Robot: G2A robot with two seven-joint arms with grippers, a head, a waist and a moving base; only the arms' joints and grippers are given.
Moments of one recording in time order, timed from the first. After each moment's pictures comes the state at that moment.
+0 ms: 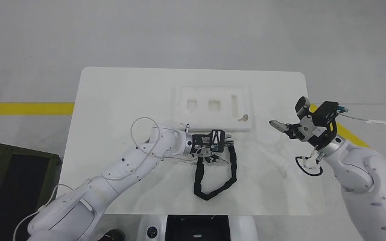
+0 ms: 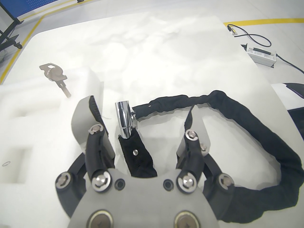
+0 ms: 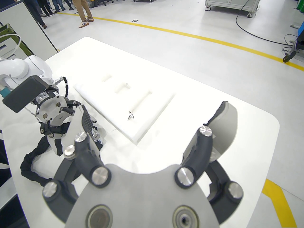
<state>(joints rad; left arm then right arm) 0.74 -1.23 -0.57 -1.24 1.54 -0.81 0.24 -1.45 -0.89 1.62 -1.79 -0.79 -0.63 0.18</state>
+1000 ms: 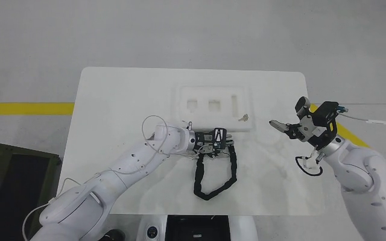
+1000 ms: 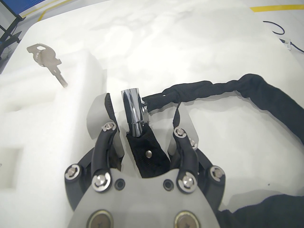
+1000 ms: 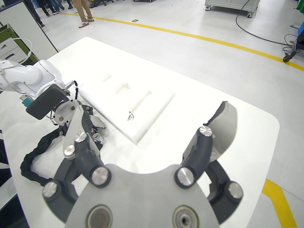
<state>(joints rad) 0.68 -1.31 -0.52 -1.06 1.64 -0.74 0.34 -1.45 -0.89 1.62 -1.79 -0.79 -0.63 0.18</state>
